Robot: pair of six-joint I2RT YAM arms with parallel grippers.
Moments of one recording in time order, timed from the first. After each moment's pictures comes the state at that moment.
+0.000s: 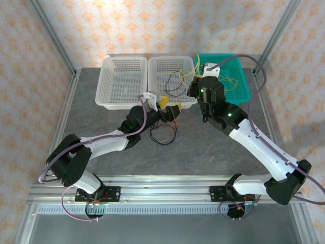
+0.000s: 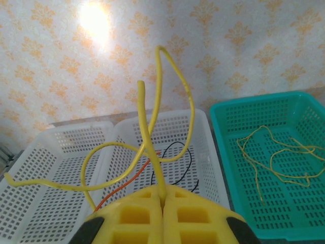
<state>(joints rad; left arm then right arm) -0.67 1.53 0.80 0.80 0.12 -0.48 0.70 1.24 1.34 -0.38 0.56 0.37</state>
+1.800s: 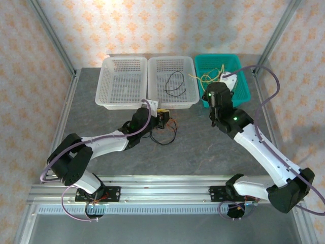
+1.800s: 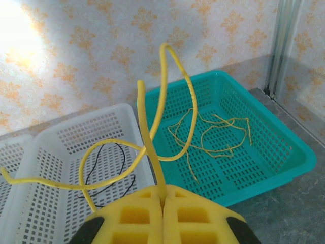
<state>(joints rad) -0.67 1.53 0.76 0.45 -0.04 -0.44 0.57 1.16 1.18 -0.41 0.71 0.48</state>
